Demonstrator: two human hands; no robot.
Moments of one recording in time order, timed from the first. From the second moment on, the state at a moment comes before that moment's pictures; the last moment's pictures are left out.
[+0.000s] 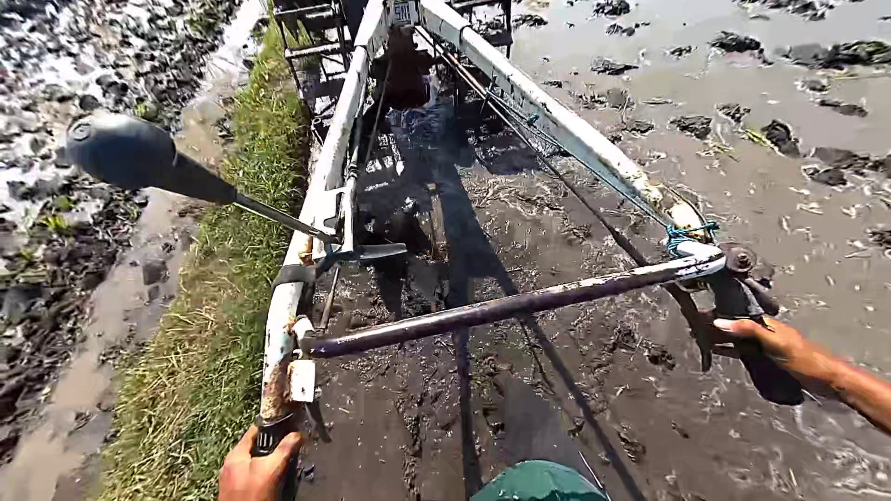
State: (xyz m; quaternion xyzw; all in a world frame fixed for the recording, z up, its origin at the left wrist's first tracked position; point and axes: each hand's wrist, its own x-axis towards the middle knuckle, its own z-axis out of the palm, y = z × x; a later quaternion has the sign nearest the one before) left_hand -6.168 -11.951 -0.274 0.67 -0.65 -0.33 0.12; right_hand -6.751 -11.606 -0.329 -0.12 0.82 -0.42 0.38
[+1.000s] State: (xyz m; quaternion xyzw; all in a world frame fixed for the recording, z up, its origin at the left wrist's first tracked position) left_hand -6.289 -12.475 -0.302 0.69 -0.70 -0.20 0.06; right_hand -6.844 -12.063 -0.340 -0.09 0.78 -0.47 0.41
